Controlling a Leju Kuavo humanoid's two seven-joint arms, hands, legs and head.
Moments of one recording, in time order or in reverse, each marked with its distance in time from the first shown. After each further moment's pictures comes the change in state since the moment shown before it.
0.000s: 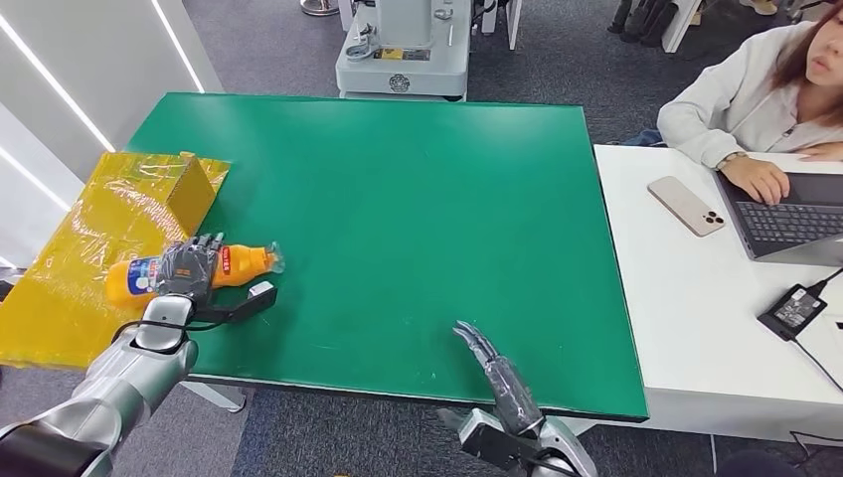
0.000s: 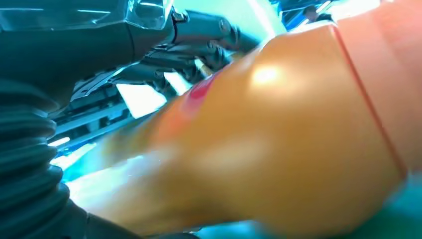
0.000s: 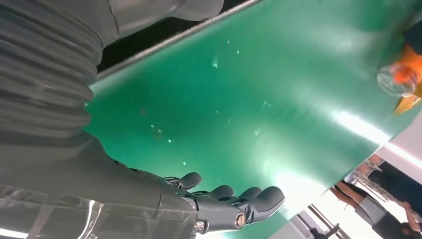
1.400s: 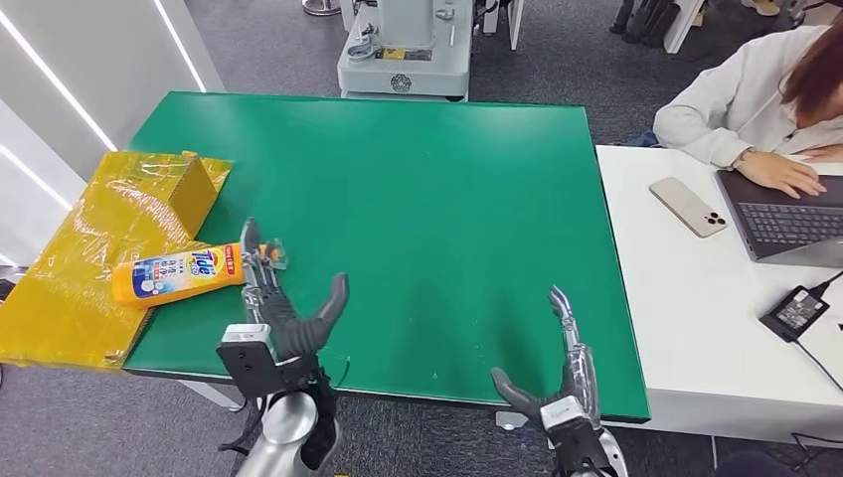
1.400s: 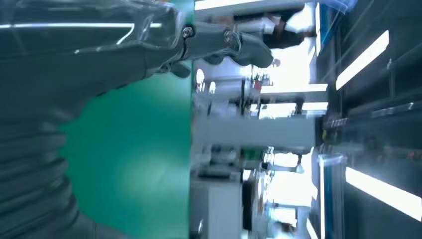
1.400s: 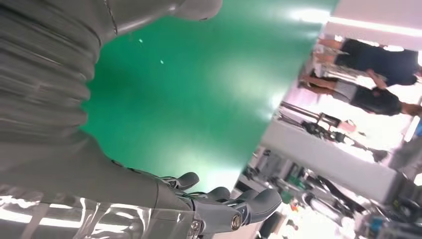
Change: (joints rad) left arm 0.541 -0.548 0.080 -0.998 1.334 0.102 -0.931; right arm 0.197 0.059 -0.243 -0.396 -0.156 -0.036 -0.009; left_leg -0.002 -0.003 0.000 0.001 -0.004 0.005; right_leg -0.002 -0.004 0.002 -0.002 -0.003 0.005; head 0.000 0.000
